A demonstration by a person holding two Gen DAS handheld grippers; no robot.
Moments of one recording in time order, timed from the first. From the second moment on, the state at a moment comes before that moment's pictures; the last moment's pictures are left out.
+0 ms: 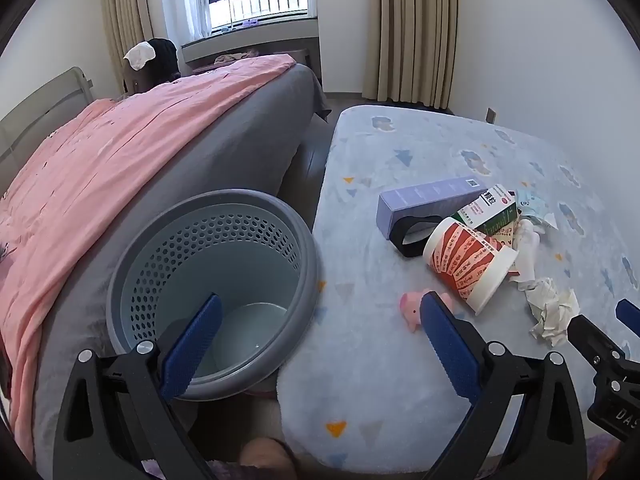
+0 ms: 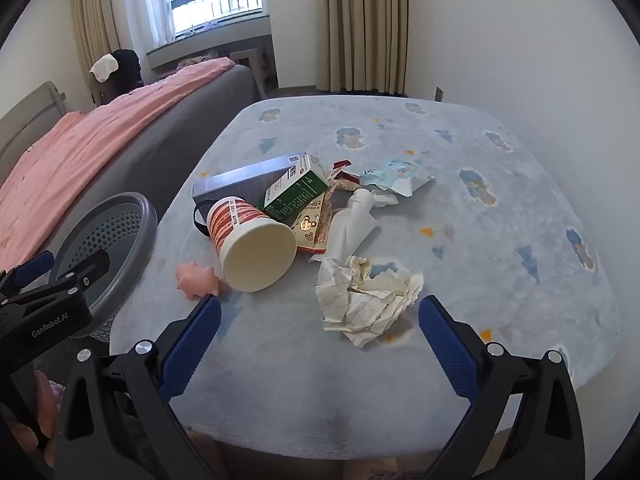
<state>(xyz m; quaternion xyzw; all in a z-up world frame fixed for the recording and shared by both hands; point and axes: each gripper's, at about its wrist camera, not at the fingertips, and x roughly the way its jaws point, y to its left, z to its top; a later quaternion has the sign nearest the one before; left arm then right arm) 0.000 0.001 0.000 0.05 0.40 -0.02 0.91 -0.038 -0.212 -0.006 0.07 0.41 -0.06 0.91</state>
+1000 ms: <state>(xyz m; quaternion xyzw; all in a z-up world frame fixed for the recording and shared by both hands) -0.004 0.002 0.003 0.05 0.40 -0.02 0.92 -0.040 -0.214 -0.003 0.06 0.41 -0.06 0.91</state>
